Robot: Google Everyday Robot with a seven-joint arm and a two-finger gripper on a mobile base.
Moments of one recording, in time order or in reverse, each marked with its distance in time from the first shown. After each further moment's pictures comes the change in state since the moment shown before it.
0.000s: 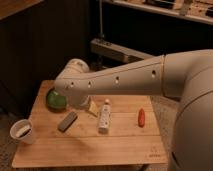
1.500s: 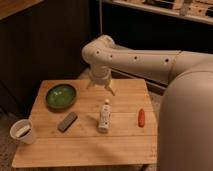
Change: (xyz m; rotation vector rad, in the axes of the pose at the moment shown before) arm 0.140 0.054 -0.004 -0.029 -0.043 0.036
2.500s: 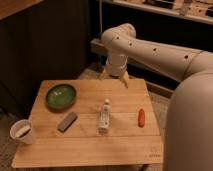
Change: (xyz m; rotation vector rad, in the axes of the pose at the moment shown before) arm 0.043 0.058 -0.028 0.013 -0.027 0.080
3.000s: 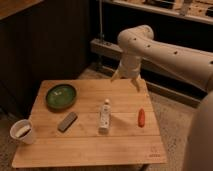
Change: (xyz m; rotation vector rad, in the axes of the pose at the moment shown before) arm -0.002 0.082 -0.013 0.013 -0.015 0.074
